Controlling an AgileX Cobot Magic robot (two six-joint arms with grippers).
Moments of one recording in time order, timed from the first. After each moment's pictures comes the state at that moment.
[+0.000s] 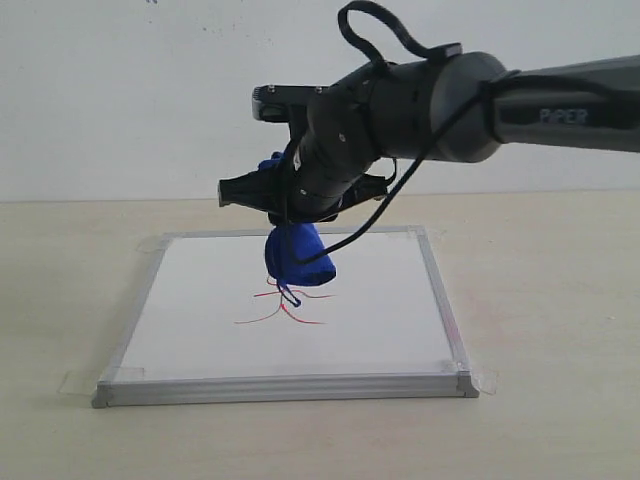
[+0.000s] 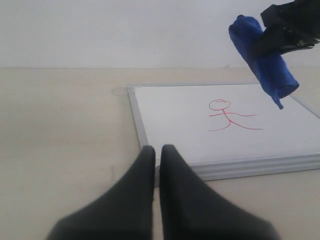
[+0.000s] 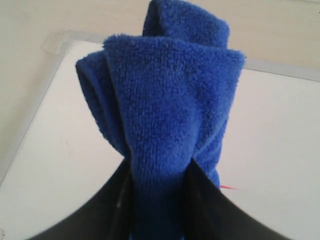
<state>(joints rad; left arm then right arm) -0.02 0.00 0.00 -0.13 0.29 0.06 0.66 2.08 -1.69 -0.21 0.54 0.55</state>
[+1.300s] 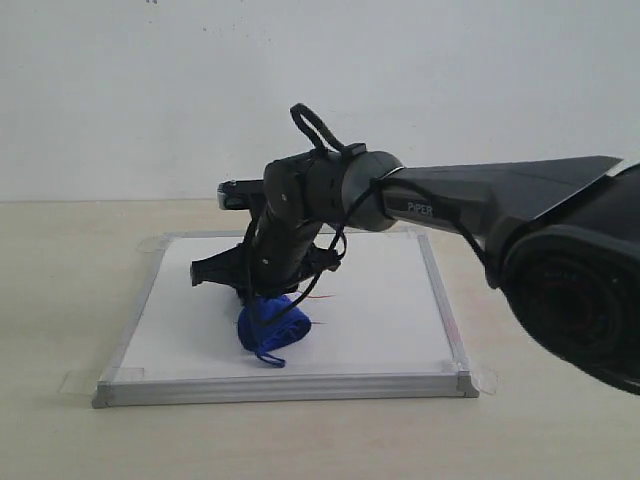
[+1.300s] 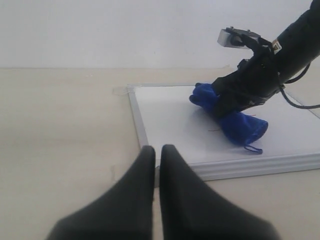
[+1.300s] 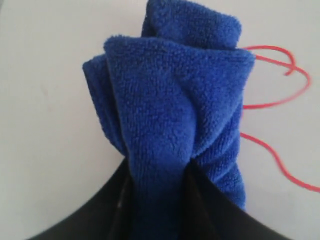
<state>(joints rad) -0.02 0.00 0.00 -0.13 0.29 0.06 0.68 2.42 -1.98 0.09 0.70 0.28</state>
